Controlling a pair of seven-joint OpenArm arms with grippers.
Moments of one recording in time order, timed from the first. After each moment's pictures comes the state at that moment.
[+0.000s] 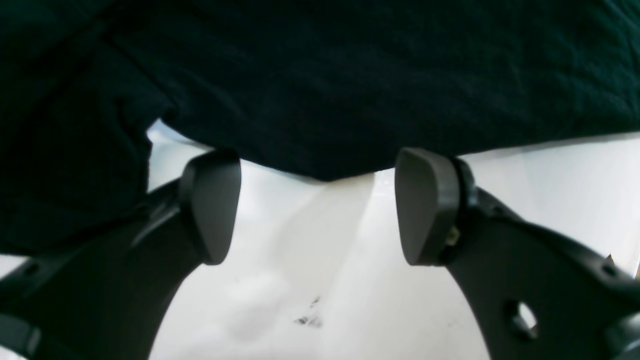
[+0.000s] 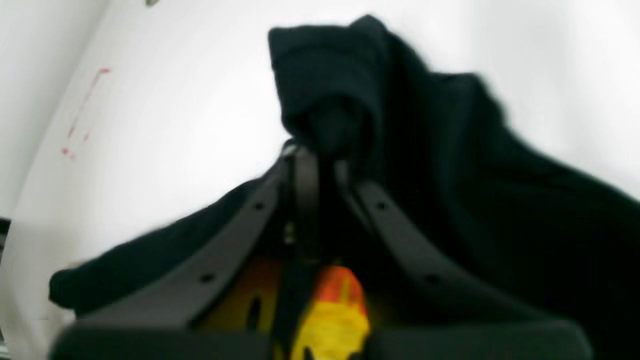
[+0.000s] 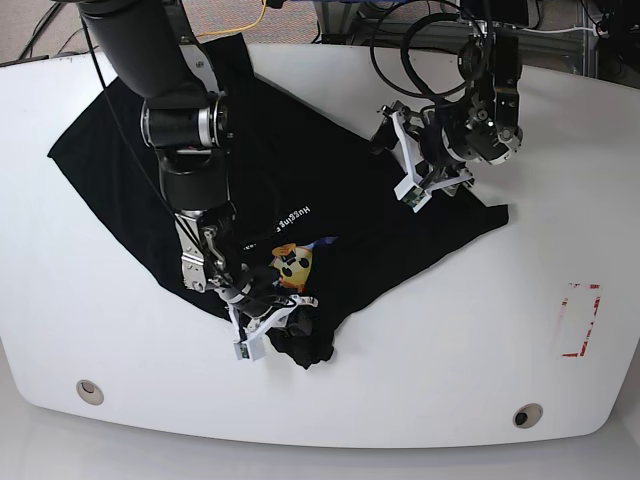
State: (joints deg) left arm 8.4 -3.6 0.2 100.5 -15.7 -36.4 63.0; right arm 36.6 0.3 3.6 31.1 21.5 31.0 -19.4
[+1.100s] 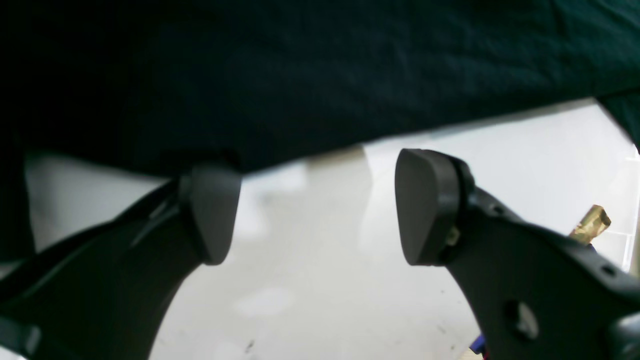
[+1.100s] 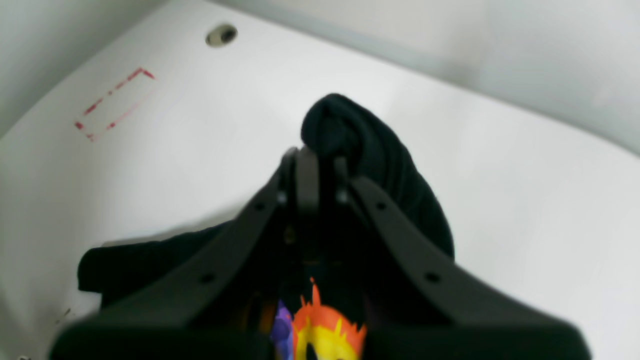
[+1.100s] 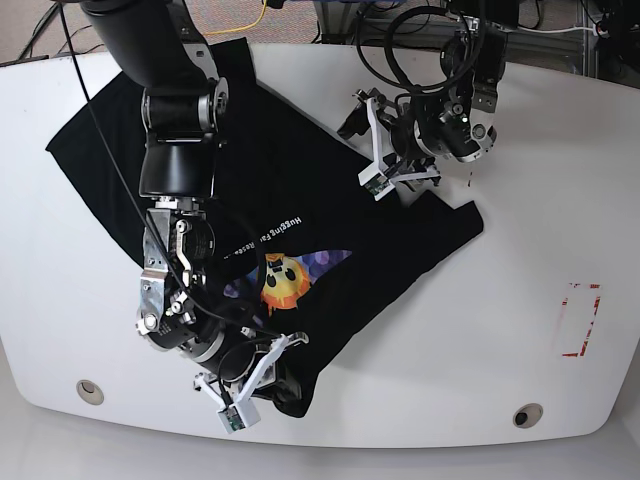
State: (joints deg) left arm 8.1 -3.6 8.5 100.5 -16.0 -36.9 63.0; right arm 33.2 0.7 3.6 76.6 21.7 31.6 -48.5
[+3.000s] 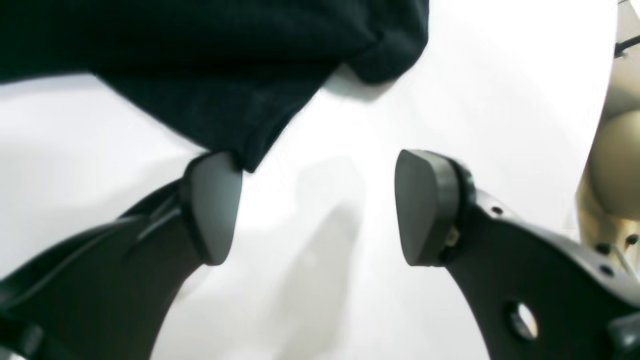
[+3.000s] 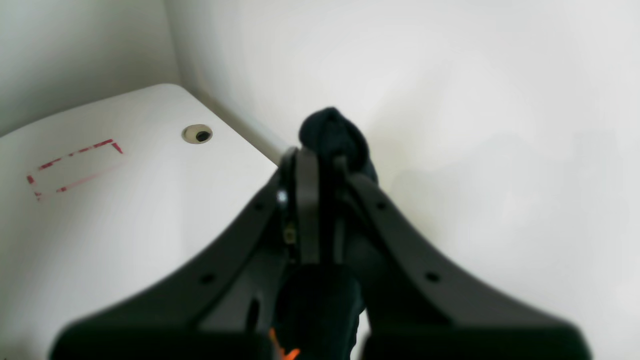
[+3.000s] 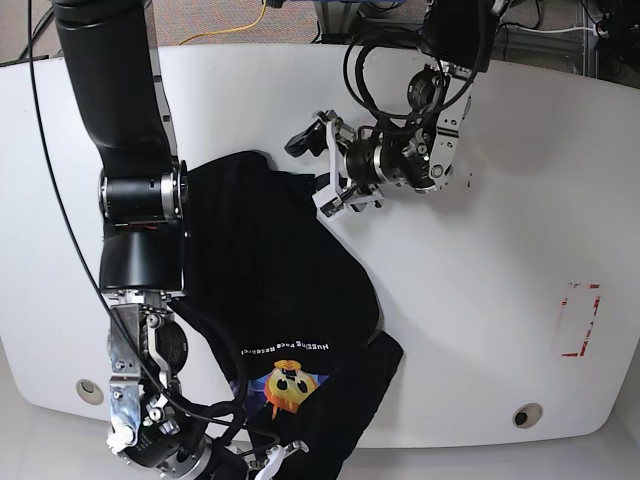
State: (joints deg) left arm -2.6 1.4 13.7 80.0 -19.0 -41.3 52.4; right arm 55.3 6.1 -6.2 72.2 21.8 32.0 -44.5
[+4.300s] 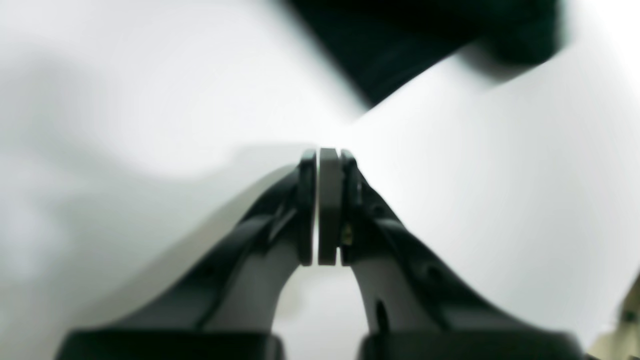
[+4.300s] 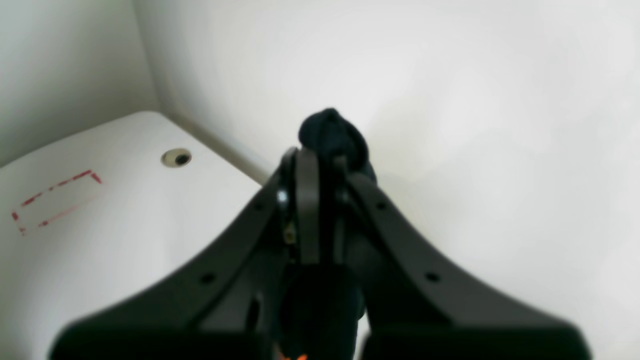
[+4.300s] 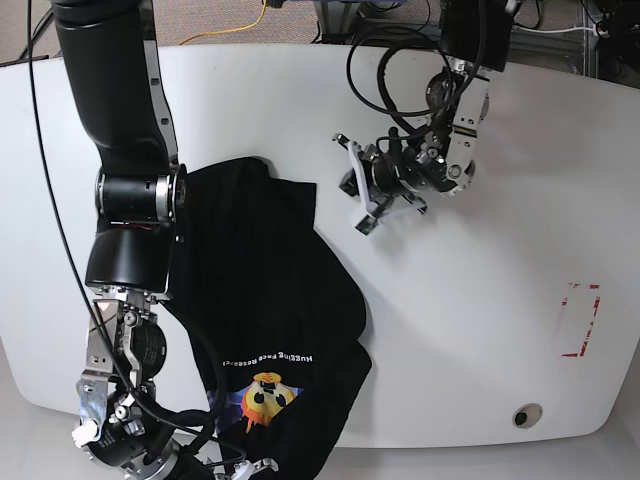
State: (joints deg) left arm -2.3 -3.5 13.2 87.2 -15.2 -28.9 54.7; right arm 55.4 6.8 -0.1 75.3 21.8 32.0 -46.2
